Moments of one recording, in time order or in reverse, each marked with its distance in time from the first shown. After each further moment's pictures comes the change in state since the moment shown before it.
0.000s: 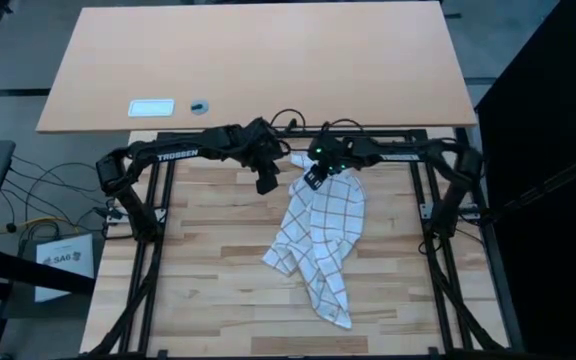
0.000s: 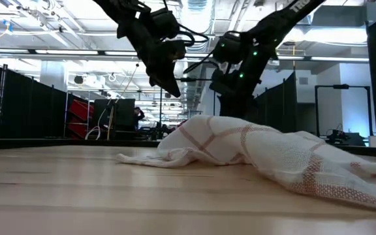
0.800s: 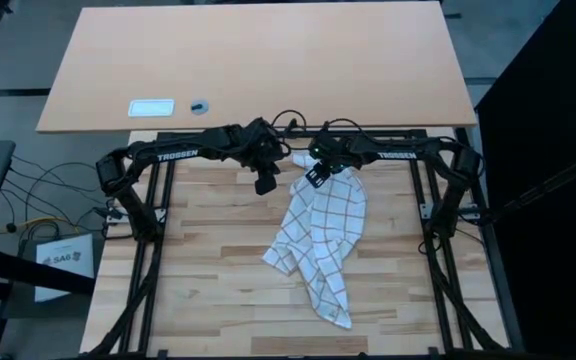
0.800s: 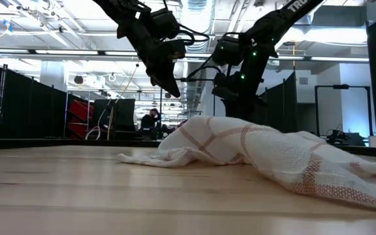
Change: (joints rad) left arm -0.003 0.000 0.000 -0.001 0.001 0.056; right arm -0.015 0.004 0.033 -0.112 0.076 0.034
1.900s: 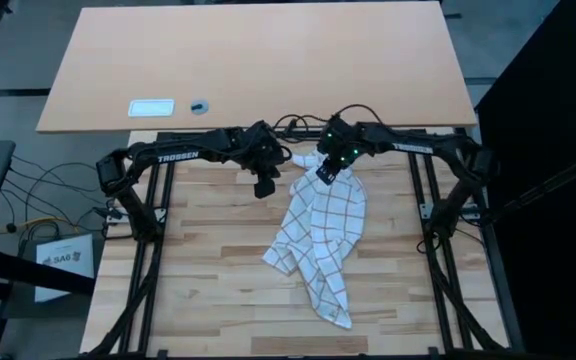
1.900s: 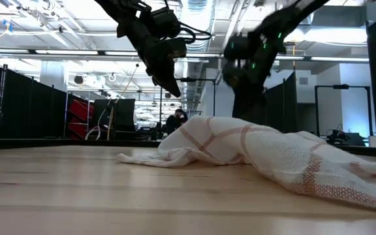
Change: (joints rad) left arm -0.021 0.000 -0.003 -0.009 0.024 0.045; right arm -0.106 -0.071 -0.005 -0.082 -0.404 -0.170
